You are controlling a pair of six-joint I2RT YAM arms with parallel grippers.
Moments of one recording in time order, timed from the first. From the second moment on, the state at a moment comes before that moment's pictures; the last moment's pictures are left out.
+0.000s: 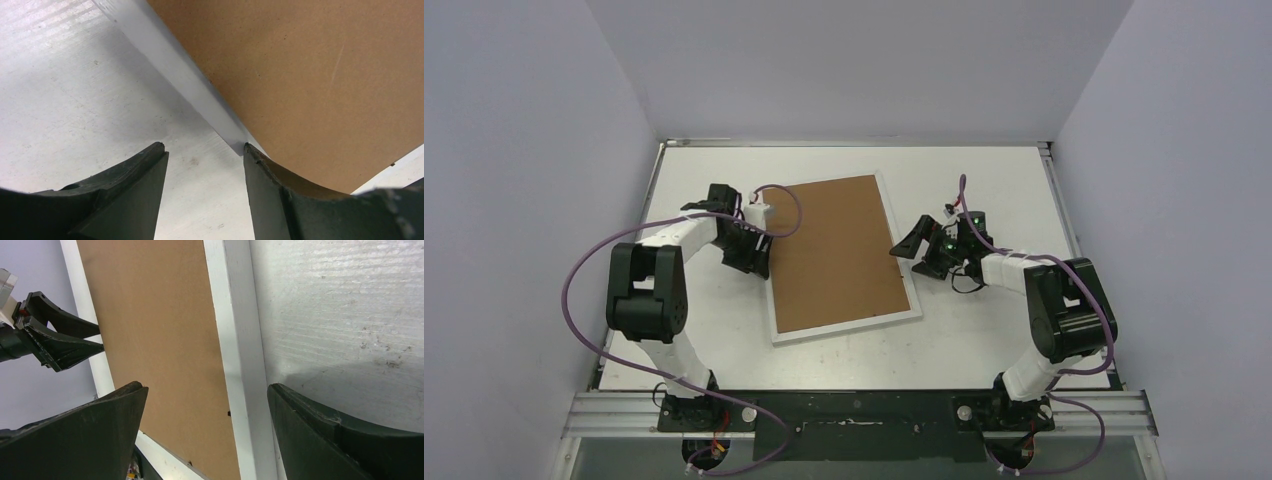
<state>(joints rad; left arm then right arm) -0.09 1.77 1.14 -0.70 0.34 0.25 0.21 1.64 0.72 0.18 -0.56 0.73</state>
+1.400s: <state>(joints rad) -0.16 1.77 1.17 -0.70 0.13 0.26 0.40 1.62 0.62 0.38 -0.32 0.85</state>
